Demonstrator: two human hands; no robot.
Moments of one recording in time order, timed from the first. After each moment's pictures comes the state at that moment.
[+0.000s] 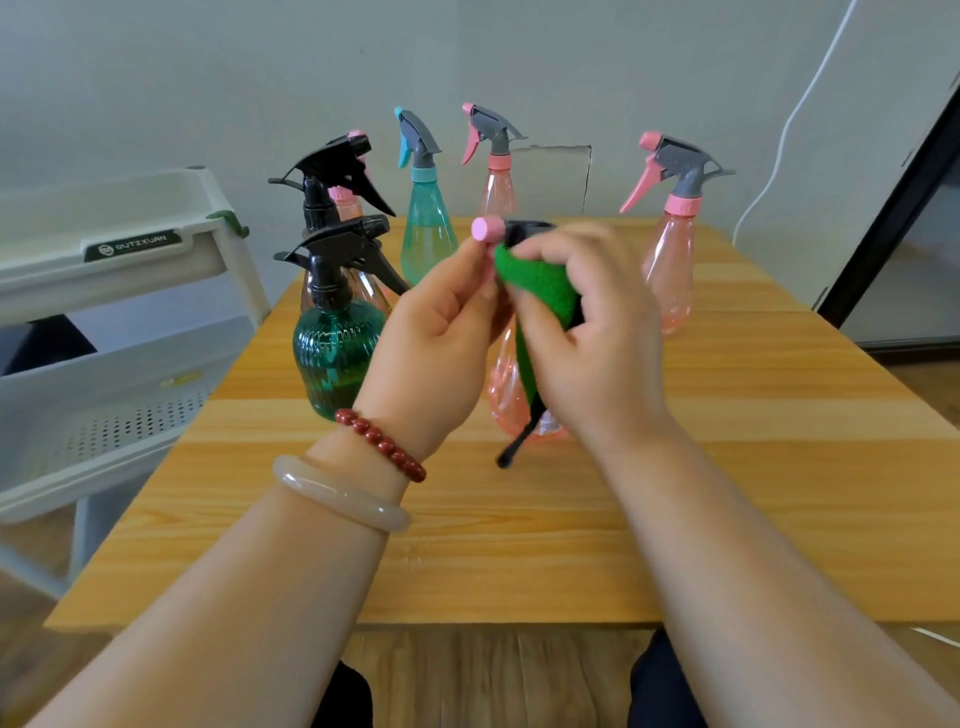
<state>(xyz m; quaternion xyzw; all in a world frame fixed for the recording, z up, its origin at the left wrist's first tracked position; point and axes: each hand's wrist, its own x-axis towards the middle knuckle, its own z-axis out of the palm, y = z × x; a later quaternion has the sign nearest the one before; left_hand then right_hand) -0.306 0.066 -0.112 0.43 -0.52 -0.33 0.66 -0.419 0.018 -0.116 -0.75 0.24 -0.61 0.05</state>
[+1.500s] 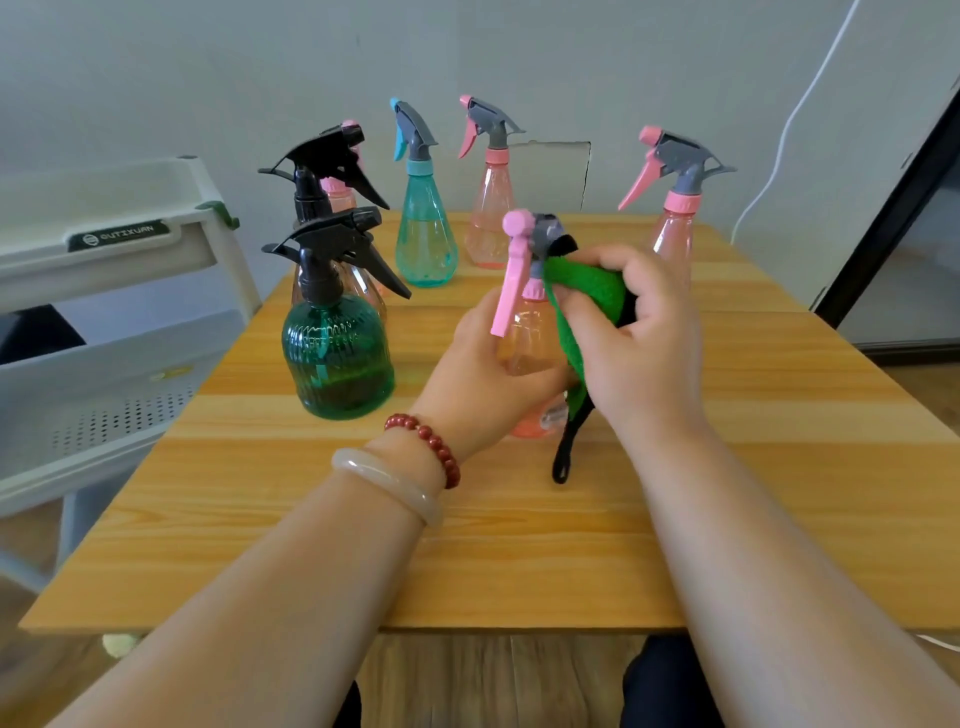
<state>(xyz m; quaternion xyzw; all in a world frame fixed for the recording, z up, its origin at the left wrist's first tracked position) -0.320 0.039 -0.146 0.52 -0.60 -0.30 0.53 -0.443 0.003 -0.126 -0.71 0.30 -0.62 0.18</state>
